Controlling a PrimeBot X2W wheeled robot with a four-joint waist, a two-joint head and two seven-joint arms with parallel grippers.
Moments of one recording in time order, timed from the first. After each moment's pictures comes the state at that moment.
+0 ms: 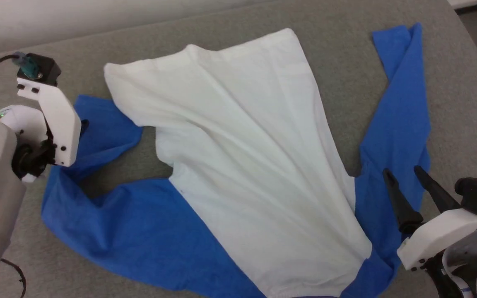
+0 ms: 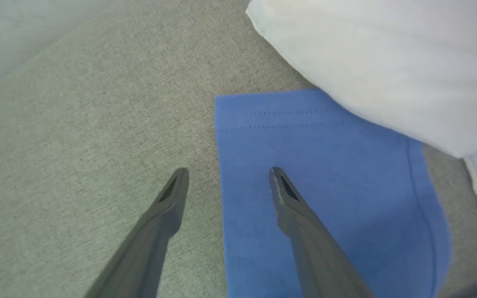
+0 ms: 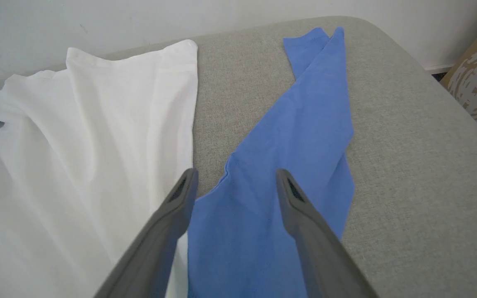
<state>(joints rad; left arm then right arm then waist) -0.82 0.61 -0.50 0.56 -0.57 -0.12 0.67 0.00 -0.08 -0.05 -0.20 0.28 0.13 0.31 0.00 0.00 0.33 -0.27</state>
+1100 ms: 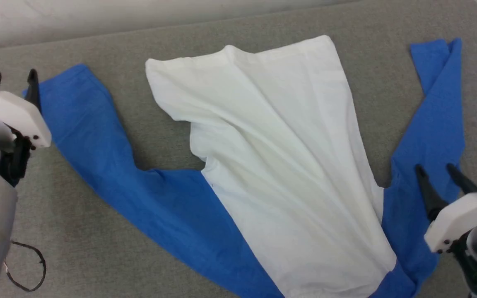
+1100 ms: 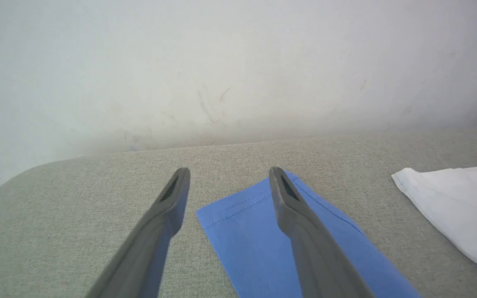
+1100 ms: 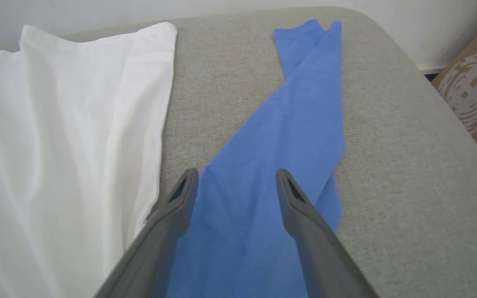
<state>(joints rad) -0.86 0.55 -0.40 0.87 -0.62 0.01 -0.07 -0.07 -0.12 -0.14 -0.08 0.23 0.13 0.35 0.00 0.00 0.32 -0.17</state>
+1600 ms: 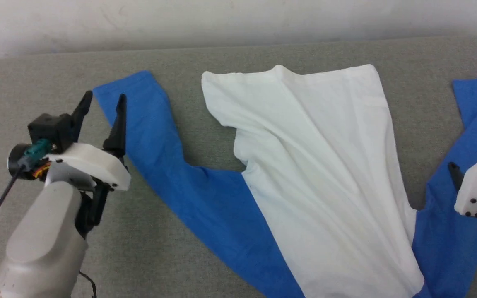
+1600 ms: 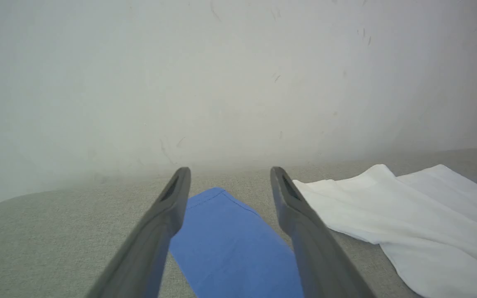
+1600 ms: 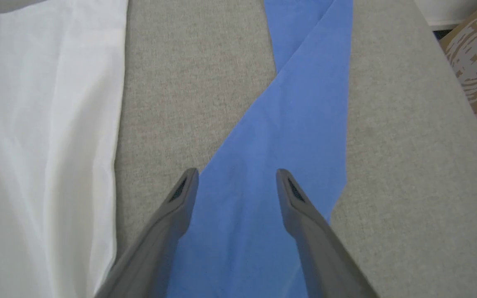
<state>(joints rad) -0.59 0.45 -0.42 0.50 -0.59 0.02 -0.25 -0.33 -0.17 -0.30 0.26 0.13 0.13 0.63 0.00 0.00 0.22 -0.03</state>
